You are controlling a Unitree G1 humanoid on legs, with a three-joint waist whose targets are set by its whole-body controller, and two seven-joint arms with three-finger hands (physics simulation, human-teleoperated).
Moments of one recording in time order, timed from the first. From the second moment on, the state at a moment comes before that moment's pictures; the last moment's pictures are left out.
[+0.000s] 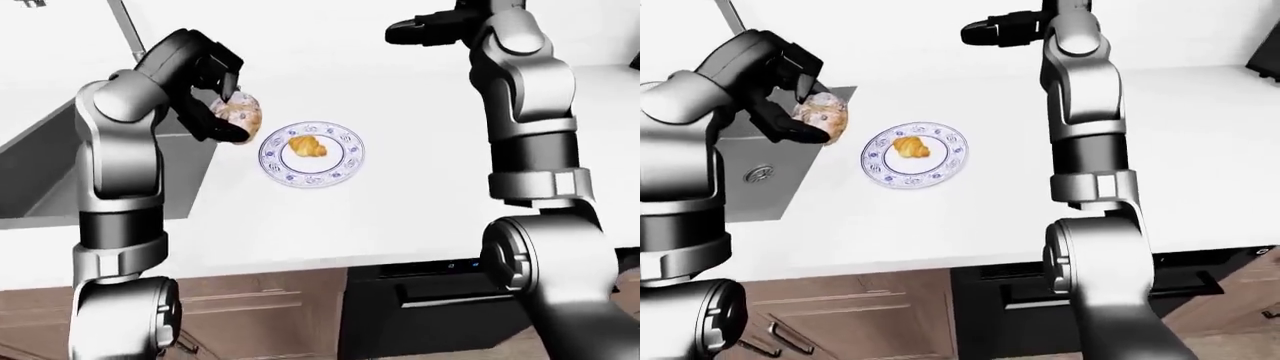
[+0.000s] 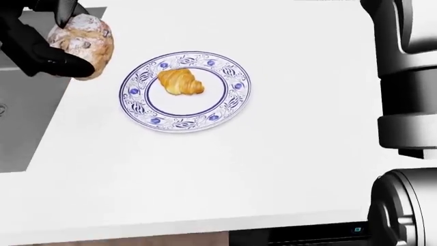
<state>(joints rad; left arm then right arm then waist) -1.00 0.45 0.13 0.17 0.44 0.47 -0.69 -1.32 -0.34 -0.14 0.59 0.02 0.45 -0.06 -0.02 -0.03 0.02</state>
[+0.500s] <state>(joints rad) -0.92 0.43 0.21 -0.01 0.12 0.55 -0.30 -1.07 -0.20 -0.10 -0.14 0.16 0.70 -0.09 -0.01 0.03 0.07</state>
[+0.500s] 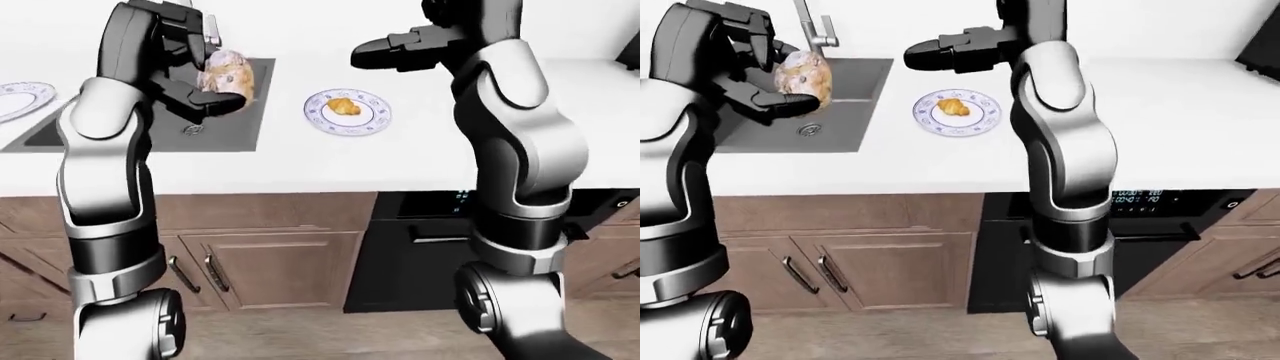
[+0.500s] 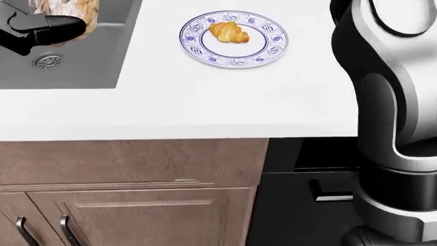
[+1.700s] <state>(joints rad) -0.77 0.45 0.23 -0.20 0.02 0.61 -0.18 -0.82 -0.17 -0.09 -0.38 0.24 0.68 -0.18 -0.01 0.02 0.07</state>
